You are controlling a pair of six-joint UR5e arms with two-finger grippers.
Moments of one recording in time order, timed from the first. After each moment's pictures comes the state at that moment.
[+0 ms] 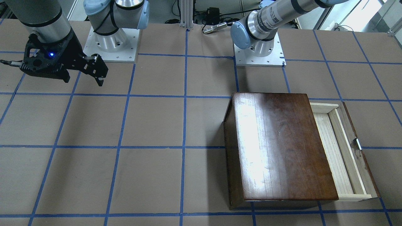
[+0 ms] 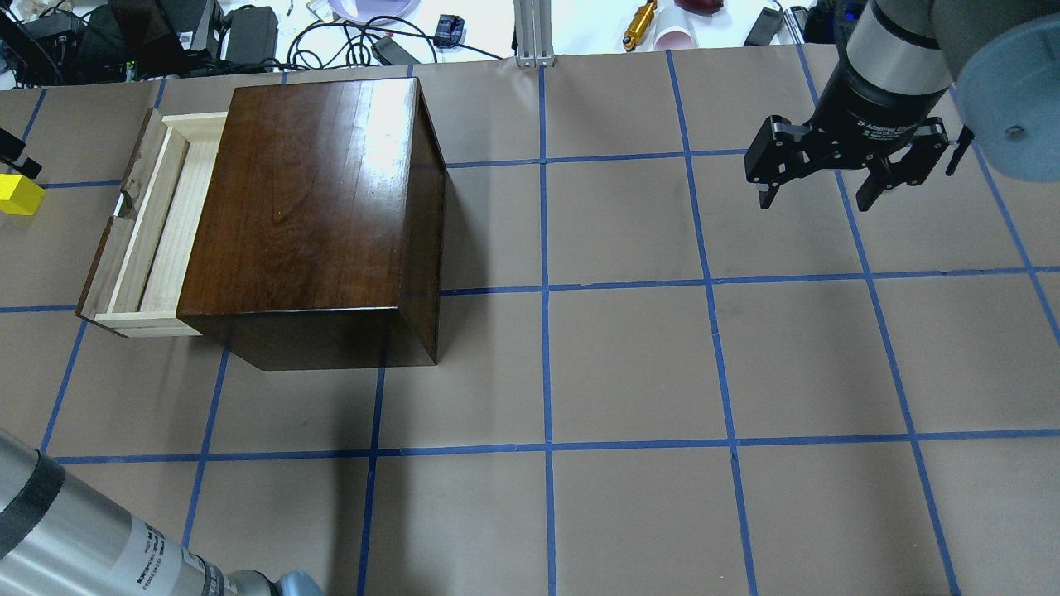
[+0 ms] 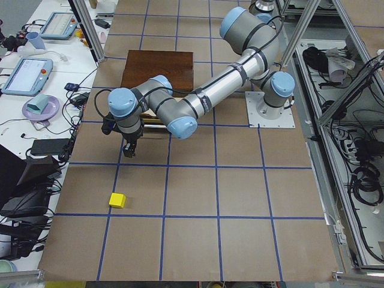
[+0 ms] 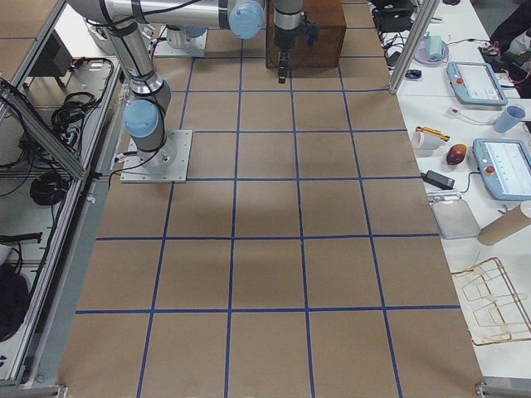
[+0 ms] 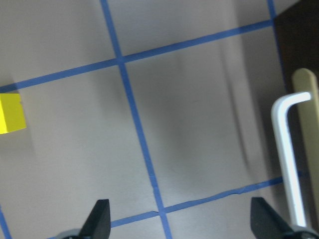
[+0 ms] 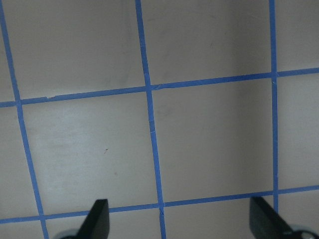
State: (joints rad) left arm -0.86 -2.20 -1.08 -1.38 1.49 0.91; right arm 1.52 -1.59 1.63 -1.60 -1.59 0.04
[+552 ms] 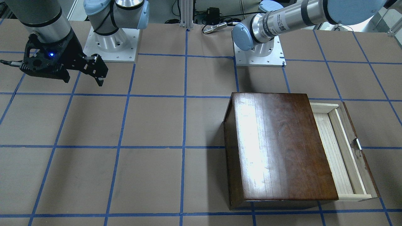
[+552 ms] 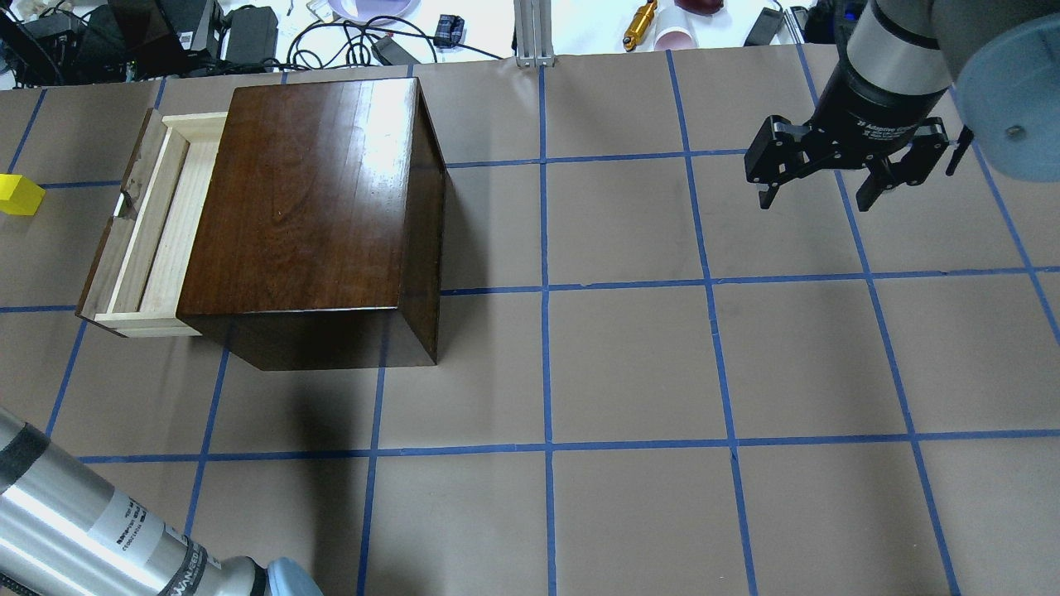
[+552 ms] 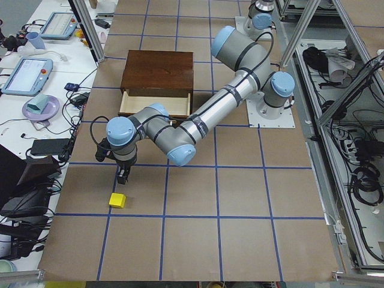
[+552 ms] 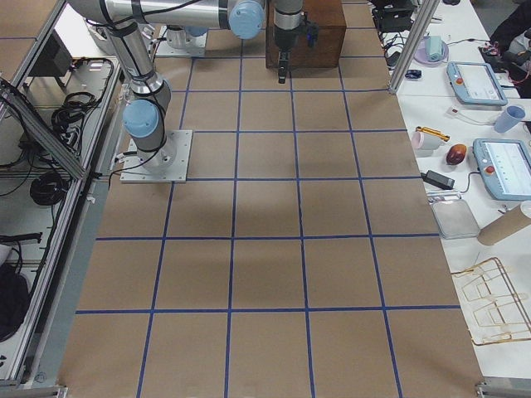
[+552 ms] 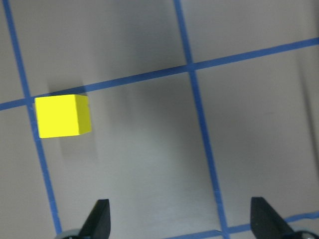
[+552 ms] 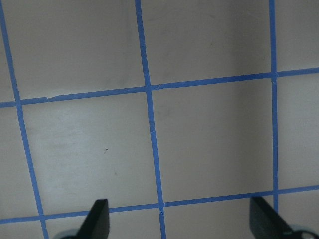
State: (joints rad) left arm -0.80 -2.34 -0.94 -1.29 1.50 0.93; right arm 1.52 -1.59 1.63 -1.60 -1.59 0.04
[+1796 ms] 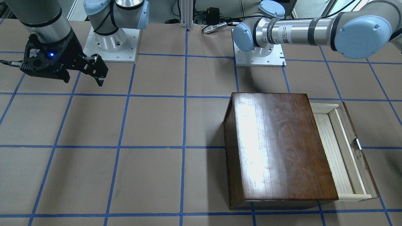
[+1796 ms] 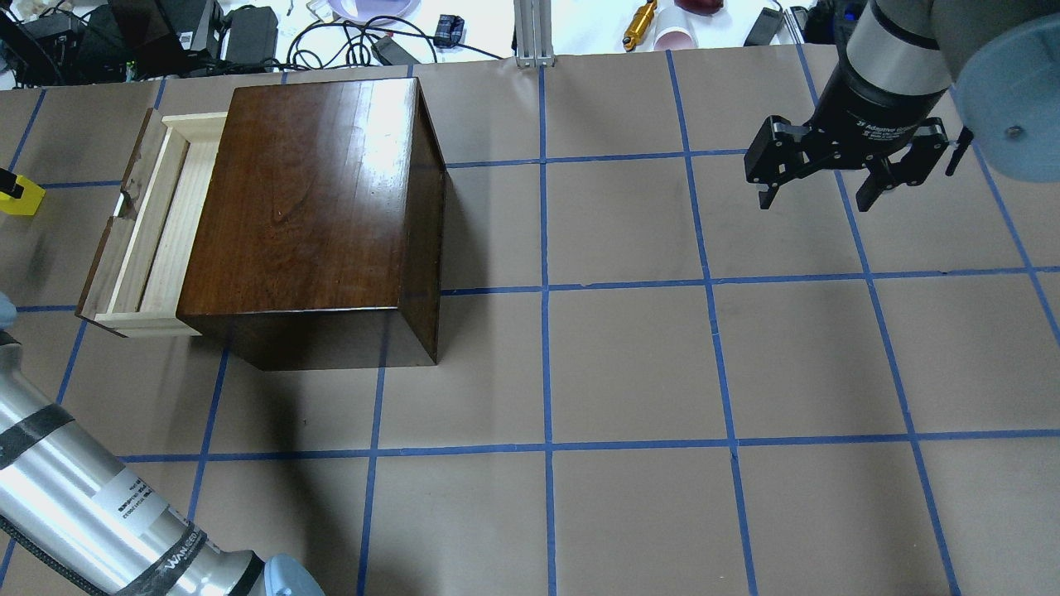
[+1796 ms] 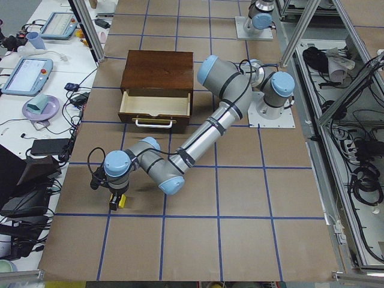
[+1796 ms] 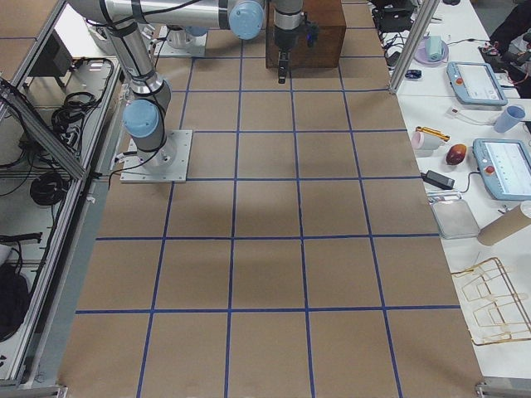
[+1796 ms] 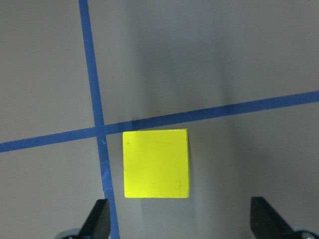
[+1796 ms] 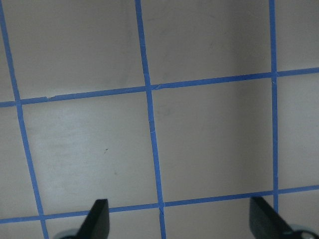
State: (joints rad) left arm -0.79 -2.58 -0.81 -1.09 1.50 0.92; right arm 1.52 -1.59 1.63 -1.60 -1.59 0.04
